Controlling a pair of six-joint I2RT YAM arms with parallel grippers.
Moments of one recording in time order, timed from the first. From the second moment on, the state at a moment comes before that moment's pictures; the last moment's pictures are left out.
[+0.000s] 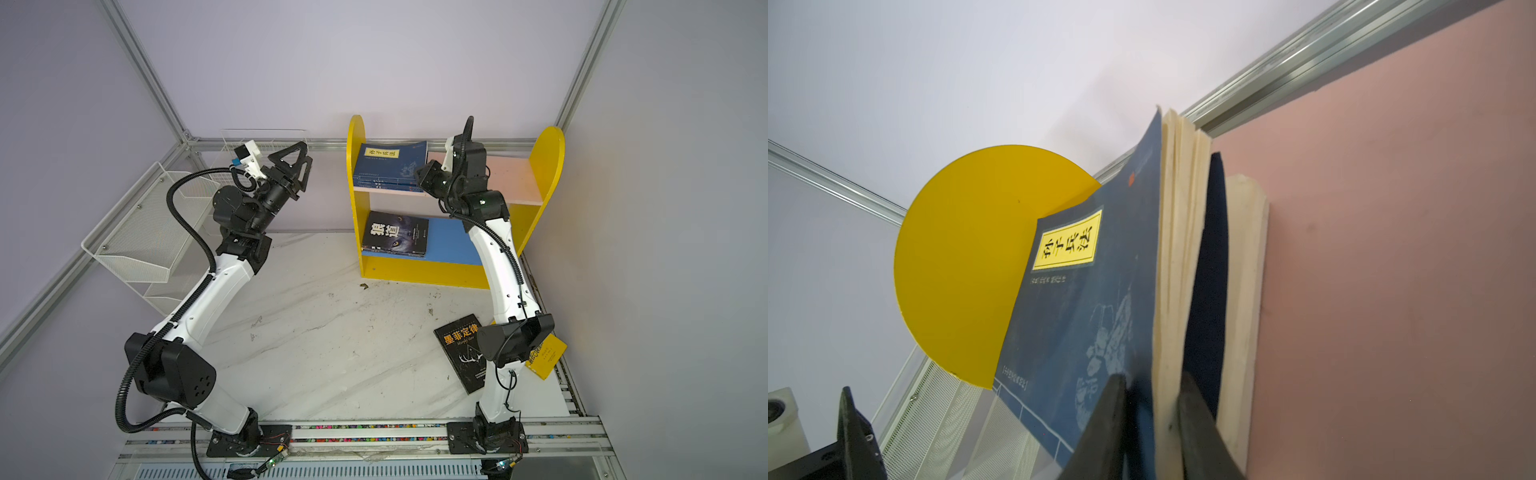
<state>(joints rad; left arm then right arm) -0.22 1.62 1.62 0.53 0.37 -1.31 0.27 1.90 2.37 -0.70 -0.26 0.70</state>
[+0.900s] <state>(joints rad) -0.21 1.65 1.60 0.58 0.39 -1.36 0.32 1.95 2.49 -0.82 -0.08 0.56</state>
